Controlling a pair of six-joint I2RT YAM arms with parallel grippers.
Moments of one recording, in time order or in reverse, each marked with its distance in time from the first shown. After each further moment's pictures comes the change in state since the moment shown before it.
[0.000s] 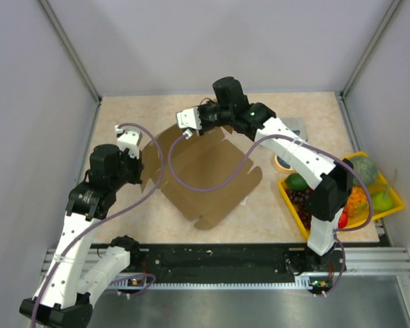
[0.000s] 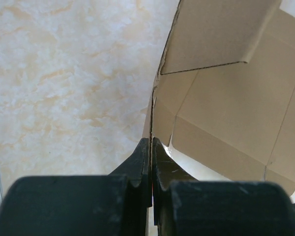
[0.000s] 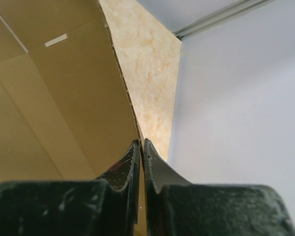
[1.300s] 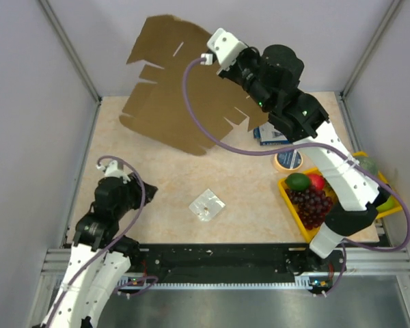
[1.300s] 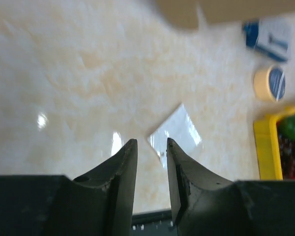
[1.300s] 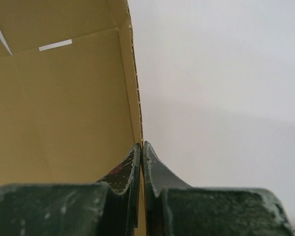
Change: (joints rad) left arm -0.001 -0.342 -0.283 0.017 -0.051 -0.689; right arm 0.089 -0.190 0.287 0.059 0.813 0.346
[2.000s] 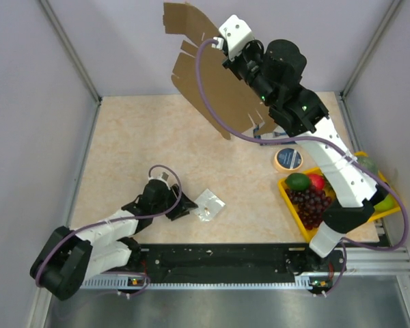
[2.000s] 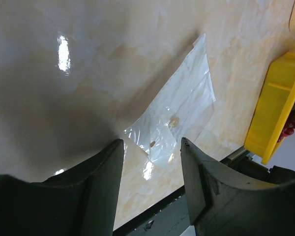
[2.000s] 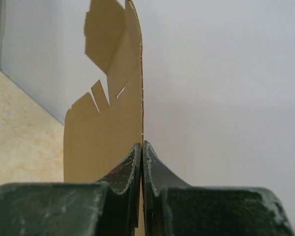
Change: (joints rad) left arm -0.281 0.621 -0.456 0.801 0.272 -0.388; right arm -0.076 0.027 0.029 0.055 -0.070 0.215
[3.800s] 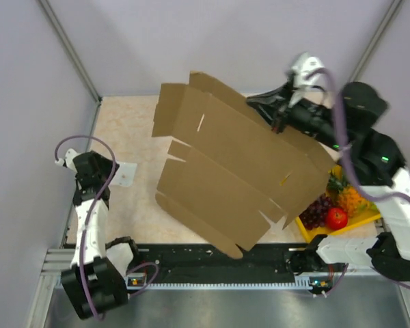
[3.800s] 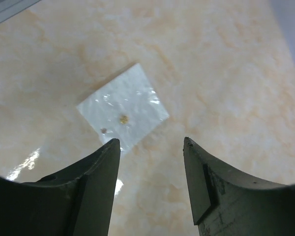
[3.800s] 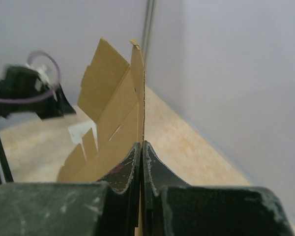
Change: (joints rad) left arm 0.860 -0.074 0.361 -0.300 -0.344 0.325; right arm 0.035 -0.507 -0.319 -0.192 -0.389 0.441
